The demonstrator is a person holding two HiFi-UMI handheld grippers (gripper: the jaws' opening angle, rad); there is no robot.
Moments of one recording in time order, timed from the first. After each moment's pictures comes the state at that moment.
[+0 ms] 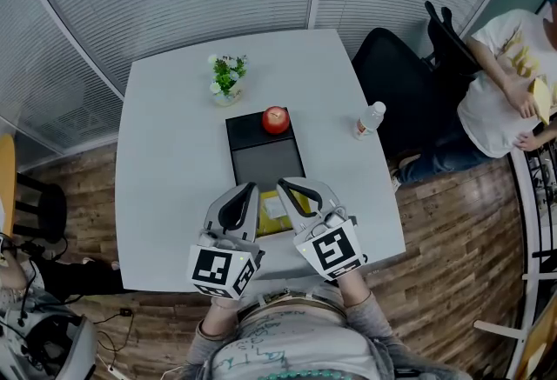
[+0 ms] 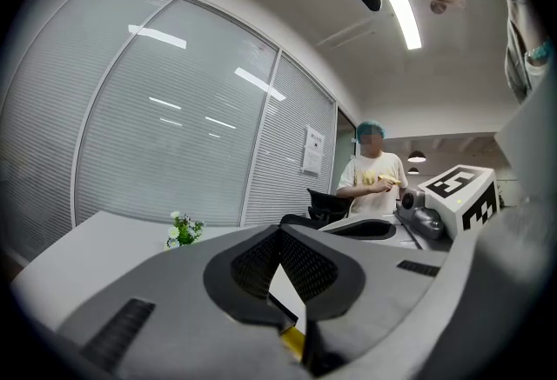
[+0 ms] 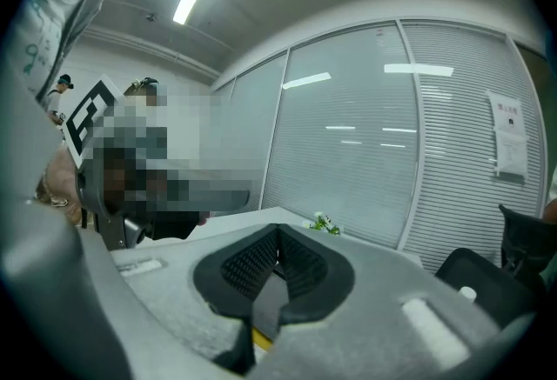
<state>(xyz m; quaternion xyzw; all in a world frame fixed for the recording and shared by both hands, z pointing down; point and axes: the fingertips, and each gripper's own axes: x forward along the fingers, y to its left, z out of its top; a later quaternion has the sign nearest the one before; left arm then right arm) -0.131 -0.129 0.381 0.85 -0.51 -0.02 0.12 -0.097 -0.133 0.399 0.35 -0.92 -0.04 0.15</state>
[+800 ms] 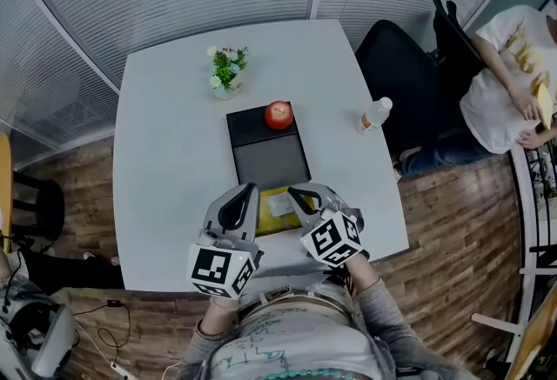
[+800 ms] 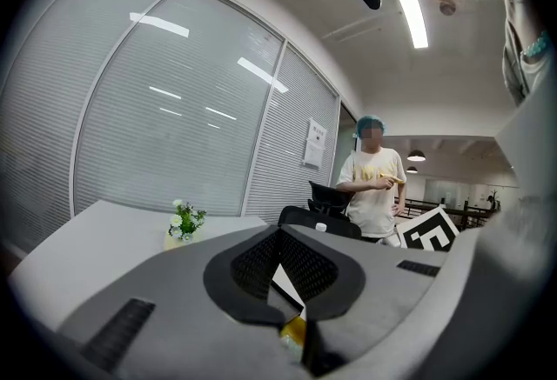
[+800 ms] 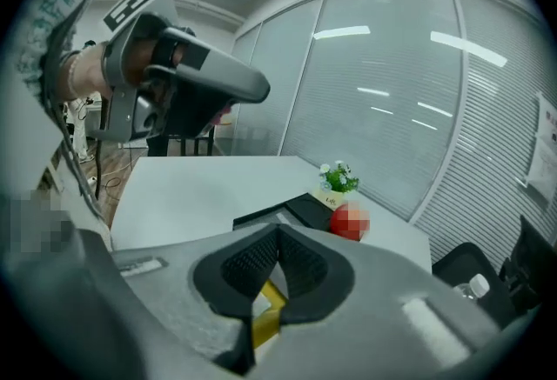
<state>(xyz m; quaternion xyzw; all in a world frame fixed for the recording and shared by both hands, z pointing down) -0.142 -0.141 0.407 0.85 -0.50 0.00 0.14 -0.082 -0.141 0.525 0.28 -0.90 -0.05 0.33</state>
